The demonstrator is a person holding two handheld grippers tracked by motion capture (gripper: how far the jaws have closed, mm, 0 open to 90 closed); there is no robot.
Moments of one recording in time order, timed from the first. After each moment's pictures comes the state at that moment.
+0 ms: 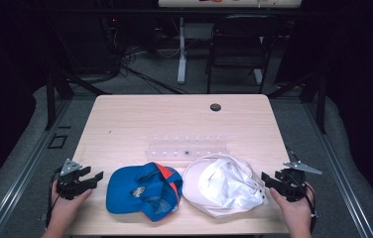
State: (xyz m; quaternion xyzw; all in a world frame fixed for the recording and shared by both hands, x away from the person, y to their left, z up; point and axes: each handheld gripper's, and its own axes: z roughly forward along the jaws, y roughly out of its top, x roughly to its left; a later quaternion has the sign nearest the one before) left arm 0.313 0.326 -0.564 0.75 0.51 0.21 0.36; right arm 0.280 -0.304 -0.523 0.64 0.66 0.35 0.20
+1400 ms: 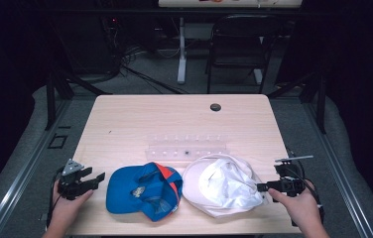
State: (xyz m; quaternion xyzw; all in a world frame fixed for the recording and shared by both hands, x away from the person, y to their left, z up) left arm 0.313 0.322 -0.564 0.76 0.51 0.20 0.36; right arm 0.285 -0.291 -0.493 0.66 0.71 0.23 0.04
